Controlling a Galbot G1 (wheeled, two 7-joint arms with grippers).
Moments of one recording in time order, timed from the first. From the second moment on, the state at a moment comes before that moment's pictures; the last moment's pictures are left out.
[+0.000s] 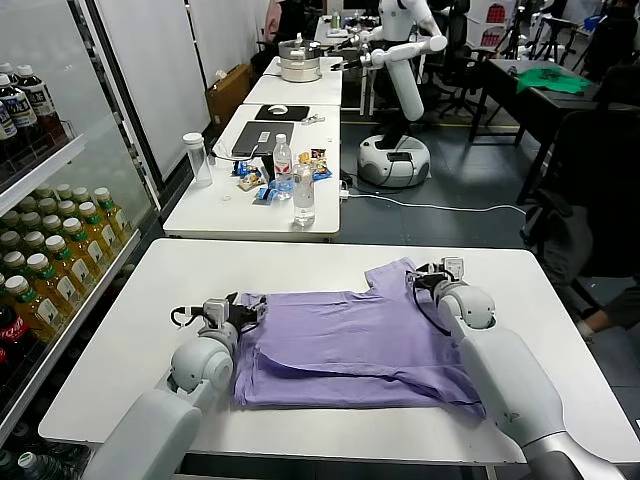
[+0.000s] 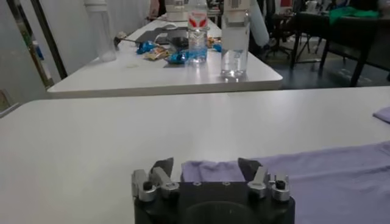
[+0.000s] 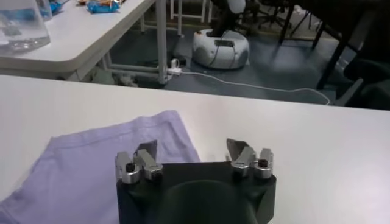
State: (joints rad) left arm 0.82 -1.12 -0.09 -1.60 -0.62 0.54 -0.34; right arm -0.50 1.18 0.10 1.17 0.58 -0.58 0.12
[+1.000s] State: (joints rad) left arm 0.90 -1.09 -0.13 -1.68 -0.69 0.44 -0.31; right arm -0.61 1.09 0.15 1.39 0.62 -0.58 0.09
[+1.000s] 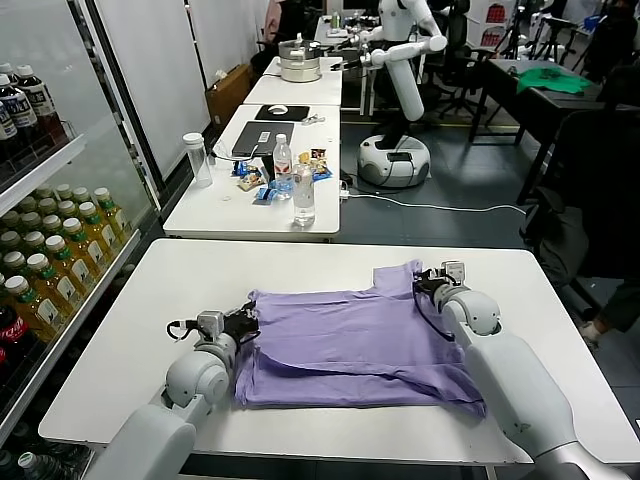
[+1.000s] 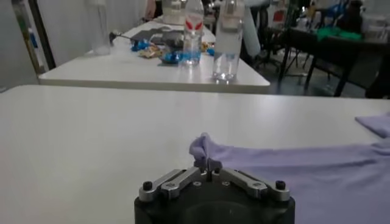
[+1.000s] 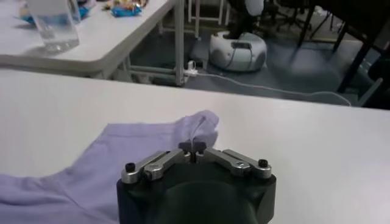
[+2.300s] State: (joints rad) left arm 1.23 -1.01 -0.25 -2.03 -0.74 0.46 -0.26; right arm -1.32 0.99 0.62 2.04 0.64 -0.58 0.11
